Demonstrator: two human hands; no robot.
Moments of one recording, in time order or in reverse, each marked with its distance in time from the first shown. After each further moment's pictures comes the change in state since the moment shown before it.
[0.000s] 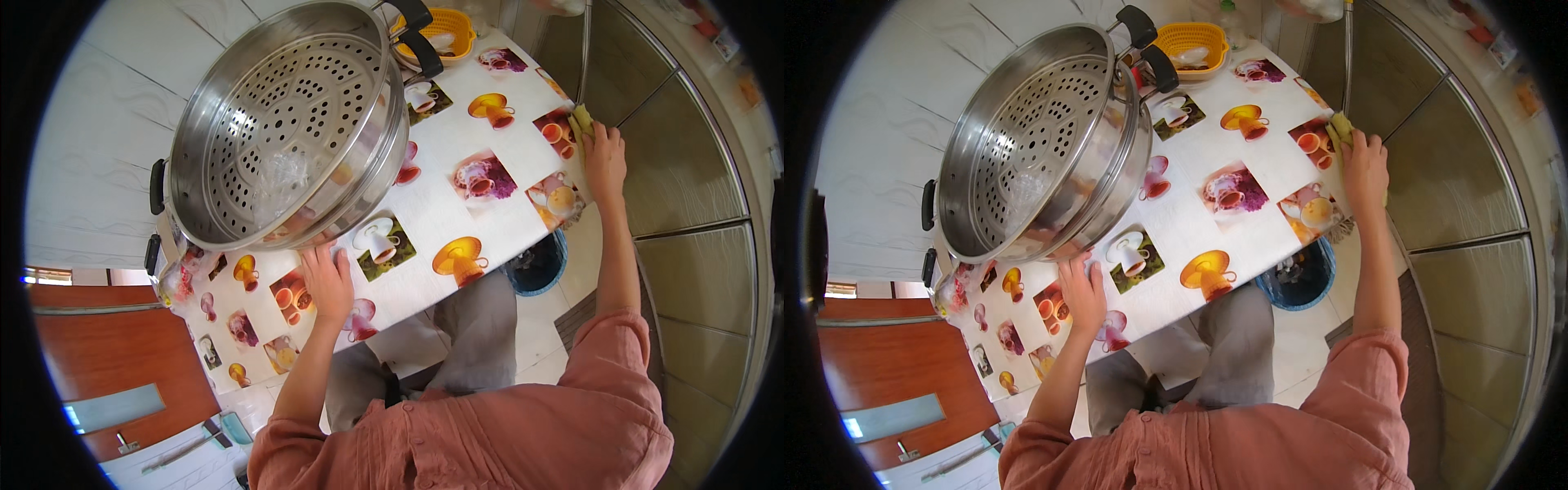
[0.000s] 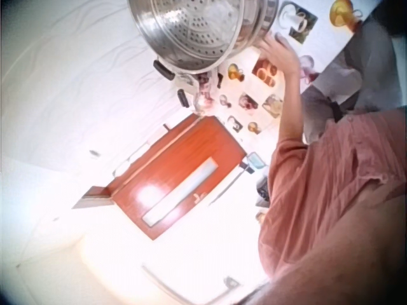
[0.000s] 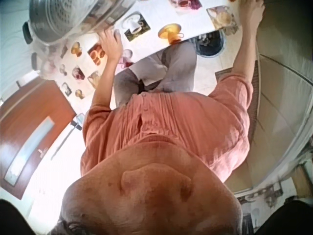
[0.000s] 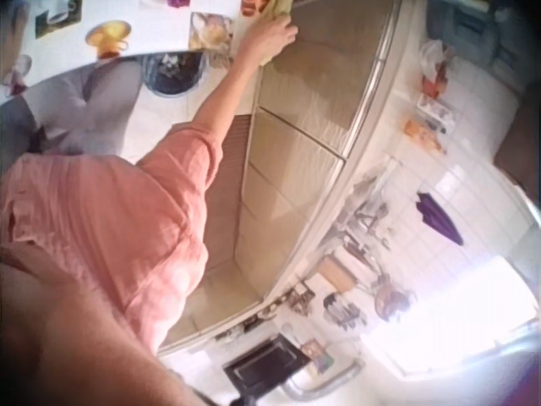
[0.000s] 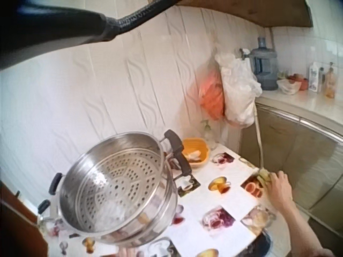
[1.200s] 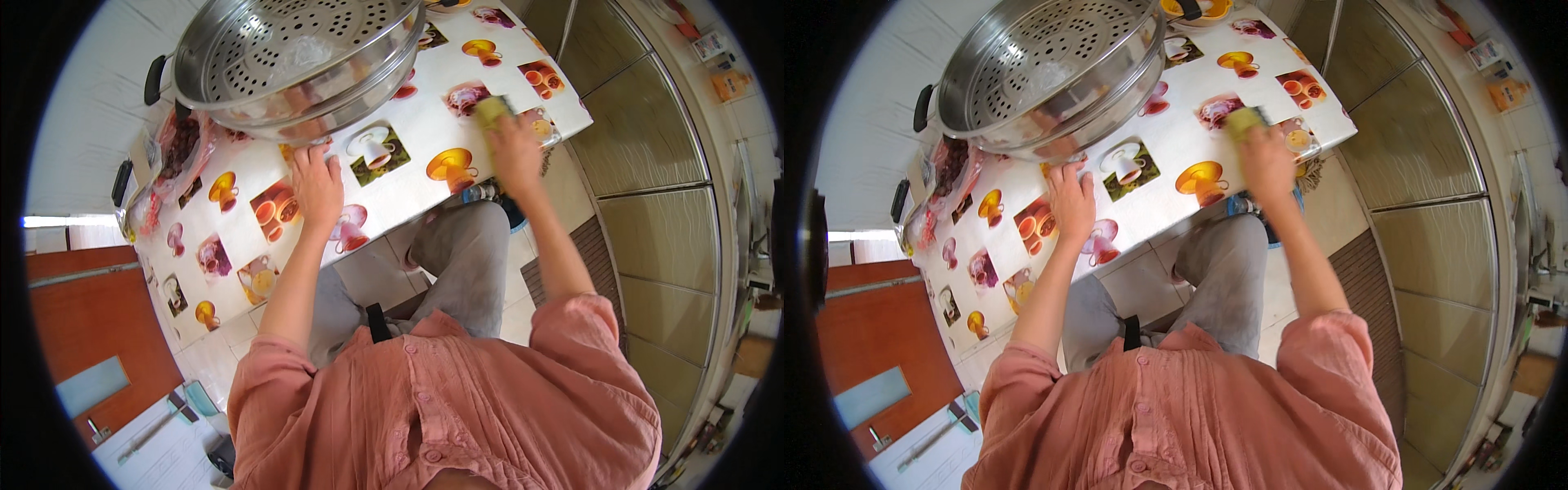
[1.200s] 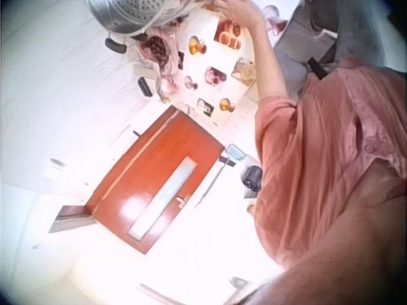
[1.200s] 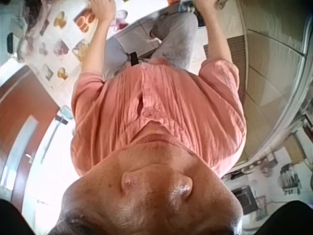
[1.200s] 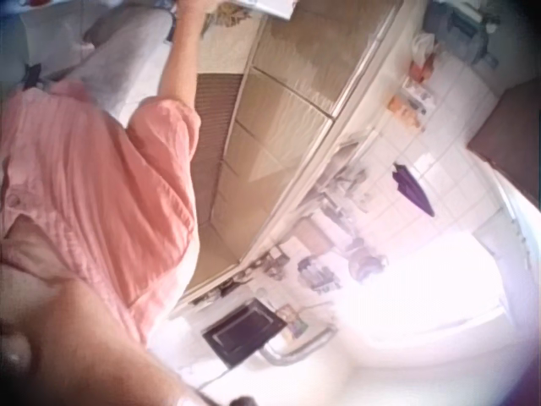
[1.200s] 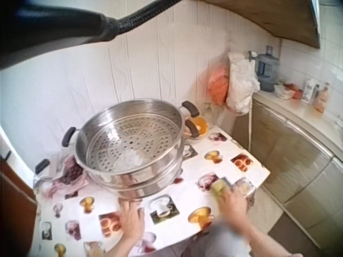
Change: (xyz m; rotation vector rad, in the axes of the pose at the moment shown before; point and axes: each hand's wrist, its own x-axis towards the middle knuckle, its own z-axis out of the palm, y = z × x) left_hand -0.005 -0.006 0.002 -0.086 0.049 -0.020; right_hand -0.144 -0.136 -0.058 0.200 -0.184 -0.186
